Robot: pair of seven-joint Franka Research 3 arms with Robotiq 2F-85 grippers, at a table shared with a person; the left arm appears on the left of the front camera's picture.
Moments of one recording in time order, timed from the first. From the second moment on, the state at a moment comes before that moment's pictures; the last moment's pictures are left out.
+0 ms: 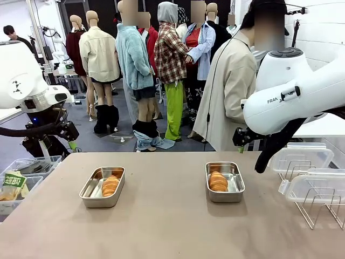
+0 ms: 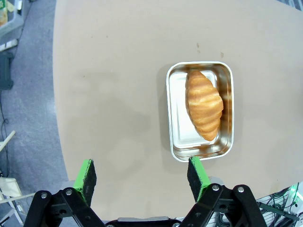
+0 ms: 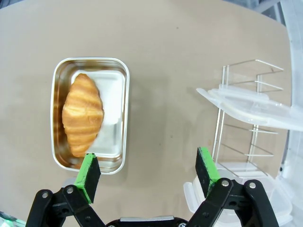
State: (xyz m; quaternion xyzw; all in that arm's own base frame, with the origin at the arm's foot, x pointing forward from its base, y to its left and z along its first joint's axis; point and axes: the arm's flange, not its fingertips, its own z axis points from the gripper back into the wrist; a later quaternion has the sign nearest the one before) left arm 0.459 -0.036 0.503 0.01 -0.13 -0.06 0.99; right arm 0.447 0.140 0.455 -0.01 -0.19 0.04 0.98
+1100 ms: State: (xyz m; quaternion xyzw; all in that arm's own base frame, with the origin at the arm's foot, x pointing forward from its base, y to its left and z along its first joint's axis) left arm 0.459 -0.036 0.503 0.01 -0.13 -0.06 0.99; right arm 0.447 0.141 0.455 -0.01 -0.19 0.04 0.98
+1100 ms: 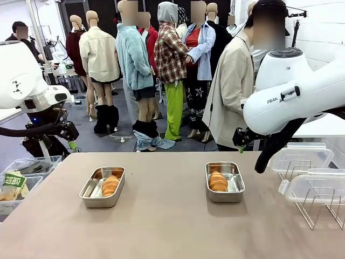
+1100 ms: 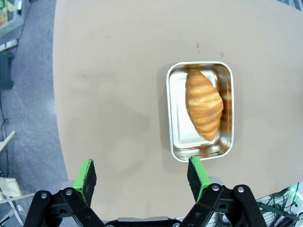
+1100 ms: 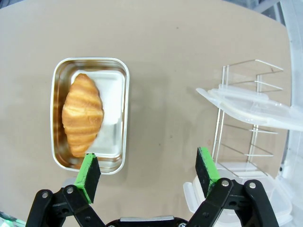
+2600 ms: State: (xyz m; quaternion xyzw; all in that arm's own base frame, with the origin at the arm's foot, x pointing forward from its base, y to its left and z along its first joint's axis) left arm 0.459 -0.036 0.503 0.01 -0.13 -0.06 0.99; right arm 0.447 0.140 0.455 -0.01 -0.19 0.04 0.98
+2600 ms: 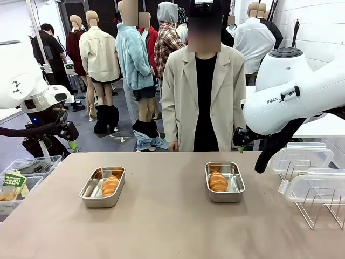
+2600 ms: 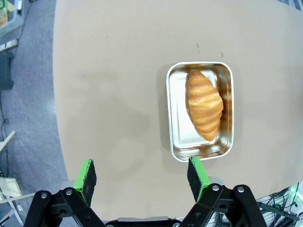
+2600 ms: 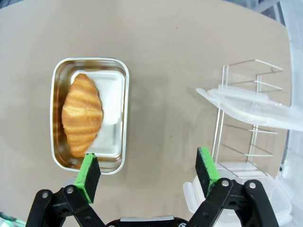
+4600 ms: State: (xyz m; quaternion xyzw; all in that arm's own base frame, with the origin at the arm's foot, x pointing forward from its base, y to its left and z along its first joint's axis) left arm 0.459 -0.036 0.503 0.01 -0.13 -0.06 0.99; right arm 0.427 0.123 0.468 -0.04 -0.13 0.23 0.96
